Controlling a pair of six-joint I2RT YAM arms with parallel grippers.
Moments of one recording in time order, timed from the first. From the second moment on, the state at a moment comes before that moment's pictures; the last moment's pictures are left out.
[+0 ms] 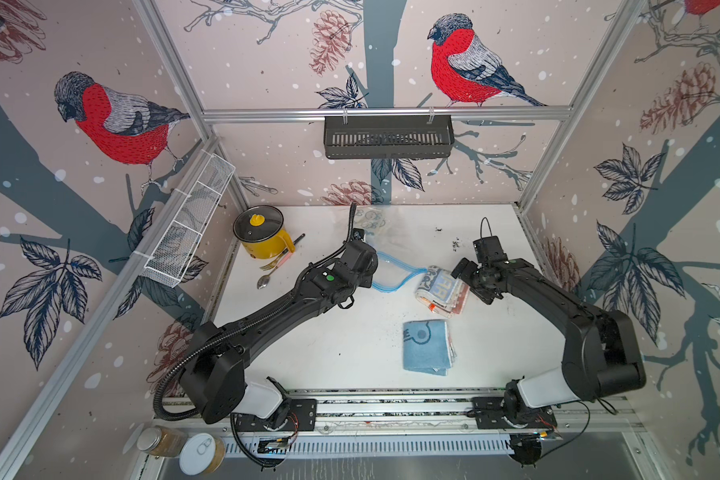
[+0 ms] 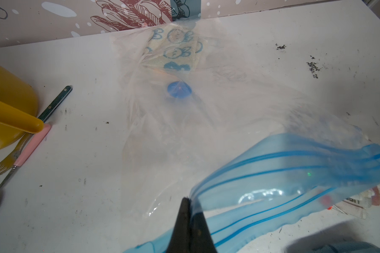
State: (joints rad) left arm -0.72 1.43 1.10 -0.43 -0.34 -0.36; right arm 0.21 1.48 0.93 -0.58 -0.04 0.83
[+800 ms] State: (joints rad) left arm -0.72 1.47 1.11 -0.43 -0.28 -0.36; right arm 0.27 1.72 0.92 -0.41 -0.10 0.71
